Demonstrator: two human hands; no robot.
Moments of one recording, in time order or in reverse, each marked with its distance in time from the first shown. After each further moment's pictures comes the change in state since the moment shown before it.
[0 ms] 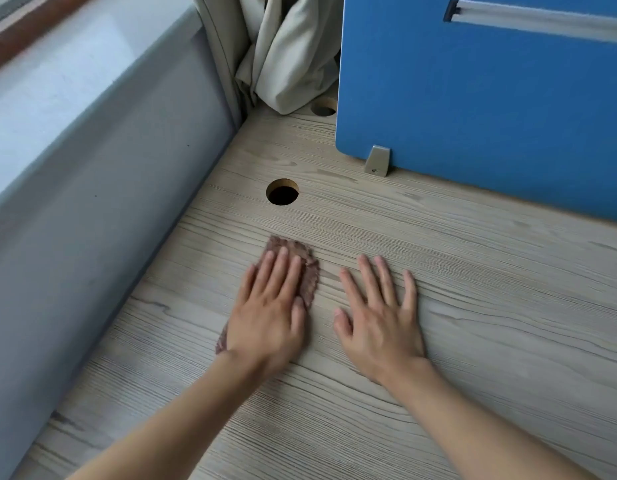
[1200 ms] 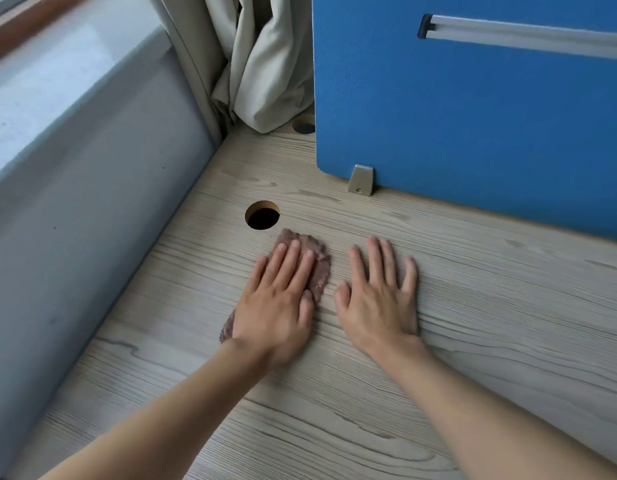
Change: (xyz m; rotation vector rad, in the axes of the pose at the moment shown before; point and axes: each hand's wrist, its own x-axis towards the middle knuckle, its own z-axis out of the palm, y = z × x) left_hand 0.068 0.013 0.005 0.012 0.037 0.093; right_hand 0.070 0.025 0.002 0.003 0.051 0.190
